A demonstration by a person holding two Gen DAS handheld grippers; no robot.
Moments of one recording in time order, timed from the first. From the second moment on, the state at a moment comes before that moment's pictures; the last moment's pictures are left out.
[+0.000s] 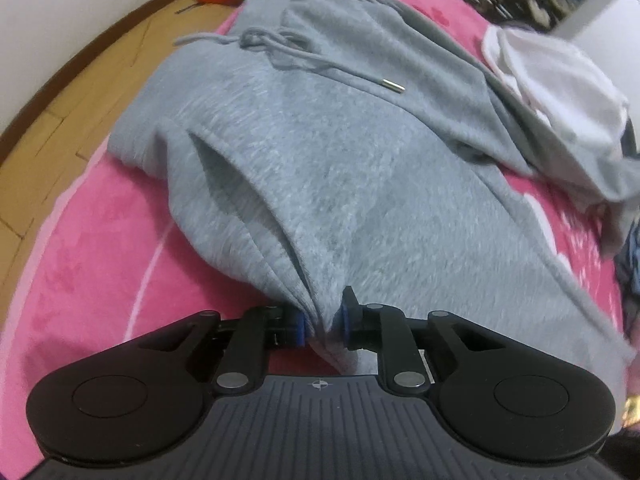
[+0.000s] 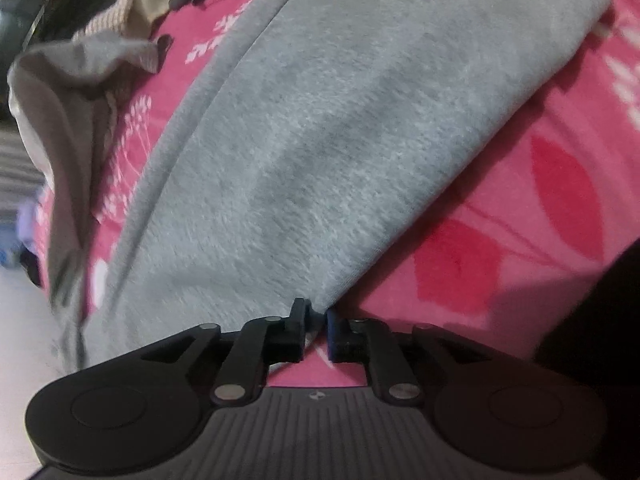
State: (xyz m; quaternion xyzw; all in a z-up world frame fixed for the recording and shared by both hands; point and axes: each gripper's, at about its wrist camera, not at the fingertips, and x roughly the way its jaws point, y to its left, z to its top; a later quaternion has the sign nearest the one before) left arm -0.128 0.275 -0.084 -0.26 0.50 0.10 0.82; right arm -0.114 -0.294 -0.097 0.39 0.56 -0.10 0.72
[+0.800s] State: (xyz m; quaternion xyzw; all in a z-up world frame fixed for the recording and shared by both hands) left arm -0.083 0.197 -0.058 -0.11 0.50 -0.10 0.85; right arm -0.042 -0.388 -0.068 0.04 0.61 -0.09 0.78
